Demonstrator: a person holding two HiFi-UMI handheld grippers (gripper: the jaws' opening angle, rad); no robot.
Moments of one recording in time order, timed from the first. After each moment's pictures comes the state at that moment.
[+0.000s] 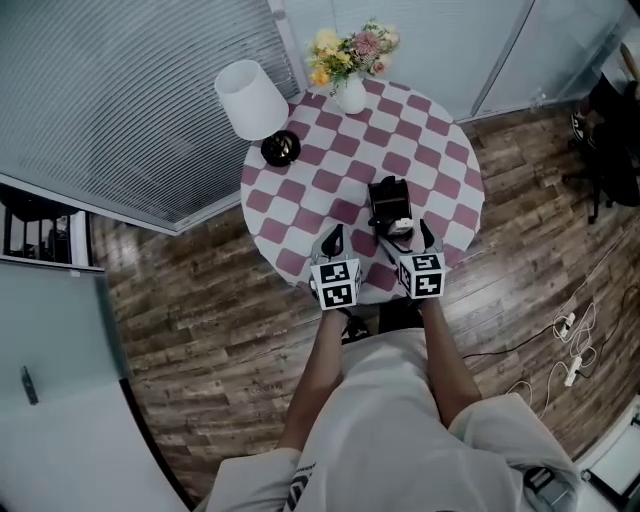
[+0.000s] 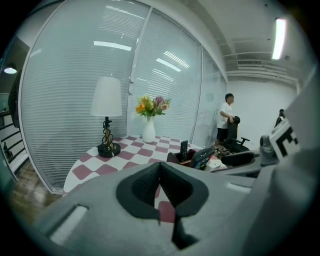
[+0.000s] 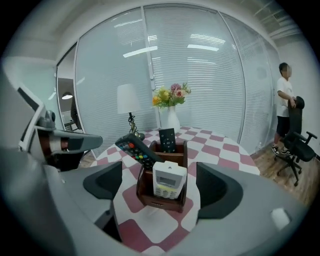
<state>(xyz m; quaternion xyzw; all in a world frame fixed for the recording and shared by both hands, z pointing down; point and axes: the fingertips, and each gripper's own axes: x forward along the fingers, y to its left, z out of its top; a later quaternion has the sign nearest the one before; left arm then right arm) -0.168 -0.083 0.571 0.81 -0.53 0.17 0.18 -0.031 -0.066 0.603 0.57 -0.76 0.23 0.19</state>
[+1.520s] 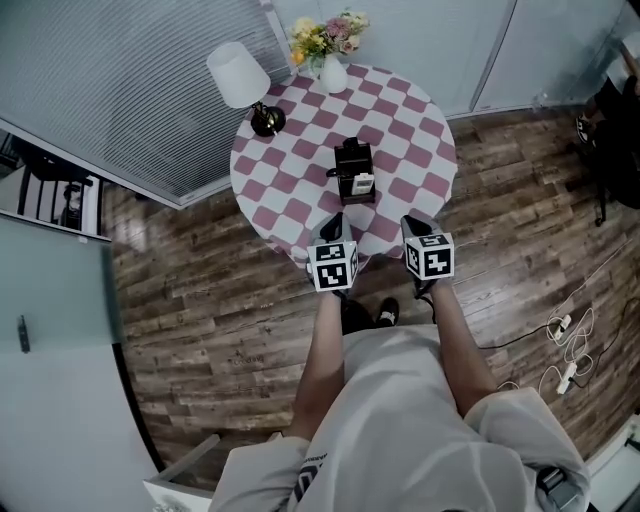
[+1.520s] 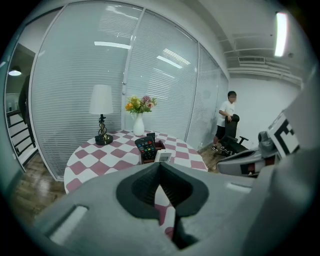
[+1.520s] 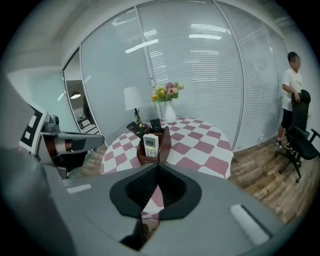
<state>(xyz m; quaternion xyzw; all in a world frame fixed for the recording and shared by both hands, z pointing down) -0.075 0.035 0.547 0.79 -0.55 0.18 0.20 0.070 0.050 0.579 0.52 -0.78 0.27 0.22</state>
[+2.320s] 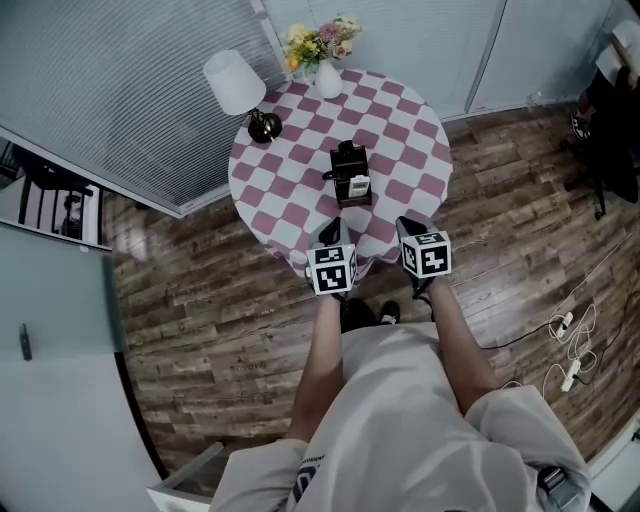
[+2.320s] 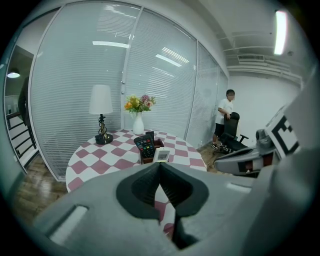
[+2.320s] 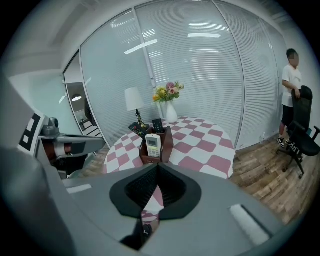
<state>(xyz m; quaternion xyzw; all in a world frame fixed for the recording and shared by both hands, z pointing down) -0.073 0.044 0.547 0.79 -0.55 0.19 0.20 0.065 0.054 0.577 0.51 -0.79 0.28 0.21</state>
